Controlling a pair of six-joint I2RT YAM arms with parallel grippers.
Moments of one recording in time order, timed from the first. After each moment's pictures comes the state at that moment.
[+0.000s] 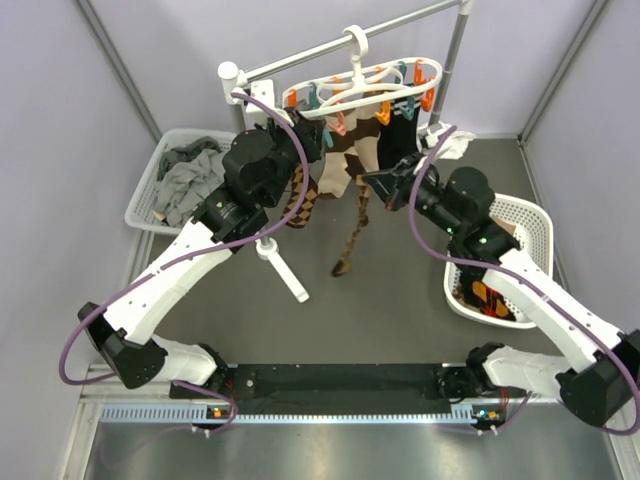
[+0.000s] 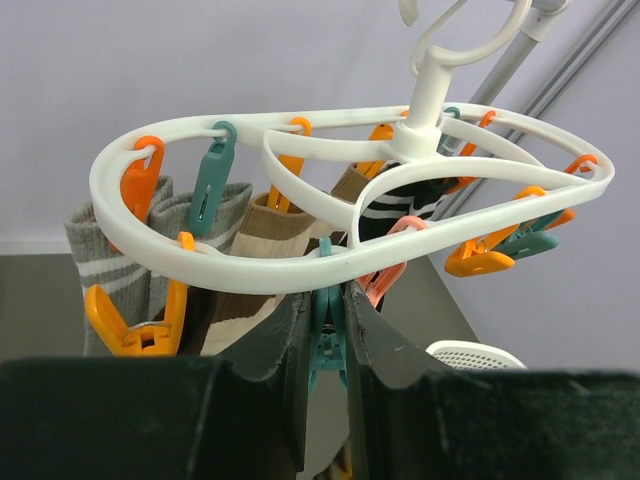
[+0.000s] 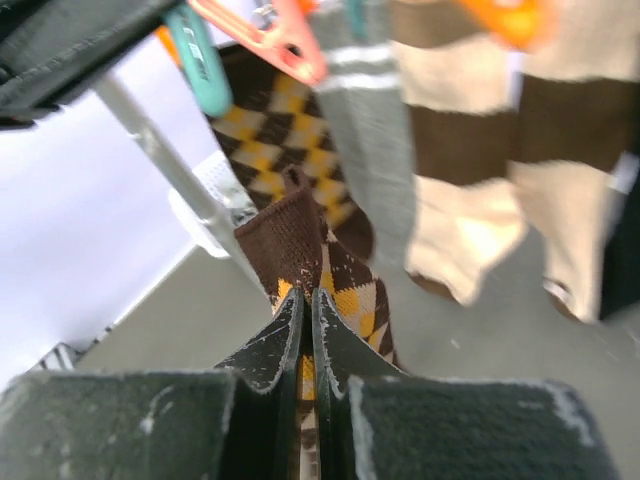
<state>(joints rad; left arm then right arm) -0.73 1.36 1.53 -0.05 -0.37 -0.38 0.57 1.10 1.05 0.09 -0.20 0.35</state>
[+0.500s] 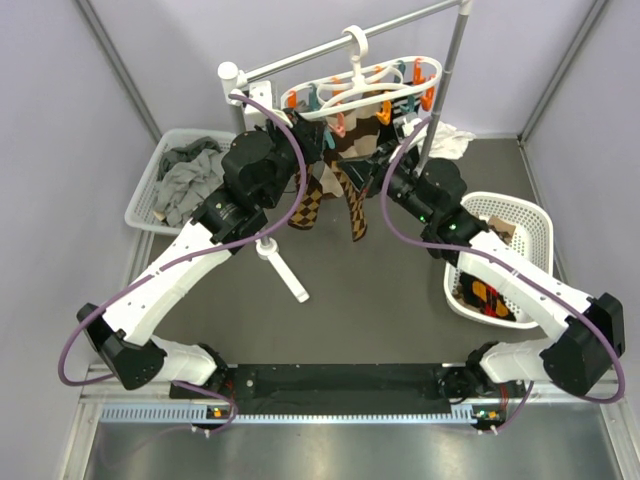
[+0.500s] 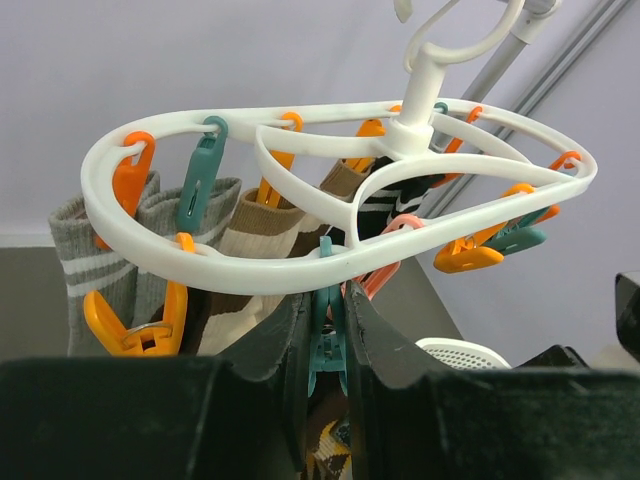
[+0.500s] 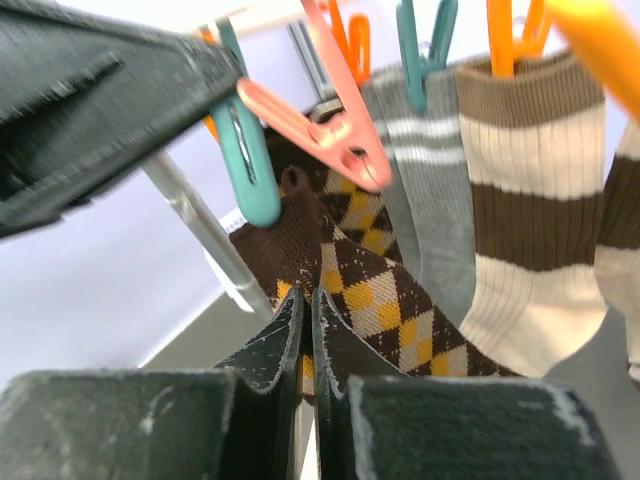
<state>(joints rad) -0.73 1.36 1.52 -0.05 -0.36 -0.42 0.66 1.30 1.13 0.31 -0.15 0.39</state>
